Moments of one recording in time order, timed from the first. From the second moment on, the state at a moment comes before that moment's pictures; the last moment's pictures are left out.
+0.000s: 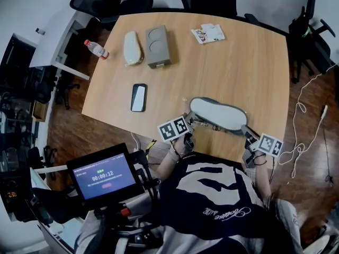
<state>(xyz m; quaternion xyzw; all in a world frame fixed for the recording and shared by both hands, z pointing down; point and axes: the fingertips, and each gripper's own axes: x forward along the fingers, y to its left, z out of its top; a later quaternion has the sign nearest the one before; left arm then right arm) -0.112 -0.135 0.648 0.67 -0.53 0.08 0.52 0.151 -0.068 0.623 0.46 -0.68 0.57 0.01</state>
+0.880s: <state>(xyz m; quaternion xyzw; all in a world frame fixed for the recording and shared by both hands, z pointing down) -0.162 -0.137 0.602 0.71 -0.56 0.12 0.40 0.154 -0.070 0.638 0.48 -0.70 0.53 0.07</state>
